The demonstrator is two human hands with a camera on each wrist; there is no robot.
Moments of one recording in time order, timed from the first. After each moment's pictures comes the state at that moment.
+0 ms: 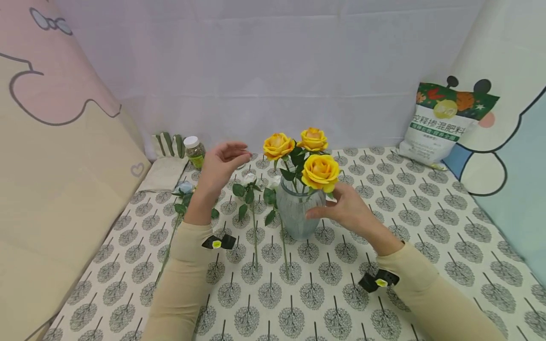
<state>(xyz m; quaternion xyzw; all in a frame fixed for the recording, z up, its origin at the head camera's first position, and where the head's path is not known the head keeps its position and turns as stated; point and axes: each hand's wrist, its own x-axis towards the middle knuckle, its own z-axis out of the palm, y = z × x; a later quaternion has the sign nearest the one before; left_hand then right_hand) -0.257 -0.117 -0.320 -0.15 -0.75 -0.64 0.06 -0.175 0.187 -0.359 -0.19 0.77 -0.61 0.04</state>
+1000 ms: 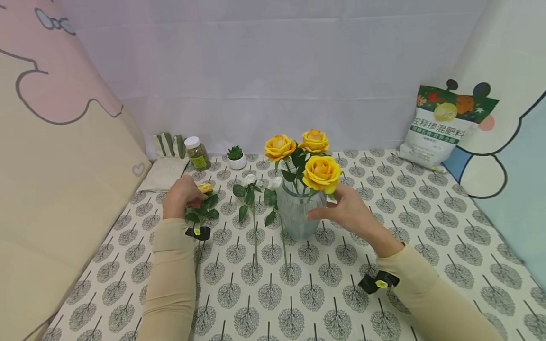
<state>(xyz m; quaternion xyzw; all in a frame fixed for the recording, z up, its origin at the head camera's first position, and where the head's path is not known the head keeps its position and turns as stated) -0.299 -0.231 -0.374 0.05 -0.95 -0.25 -0.17 -0.175 0.187 -0.361 -0.18 0.77 -0.61 0.05</state>
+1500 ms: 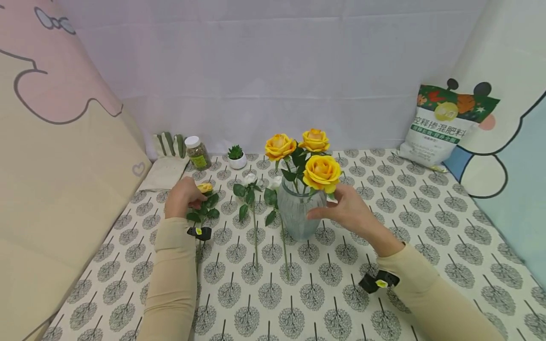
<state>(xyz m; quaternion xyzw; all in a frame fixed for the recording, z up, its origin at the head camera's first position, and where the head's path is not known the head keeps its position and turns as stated) -0.297 -0.230 -0.378 0.08 -0.95 -0.25 -0.17 -0.176 0.188 -0.361 -0.19 0.77 -0.60 0.05</state>
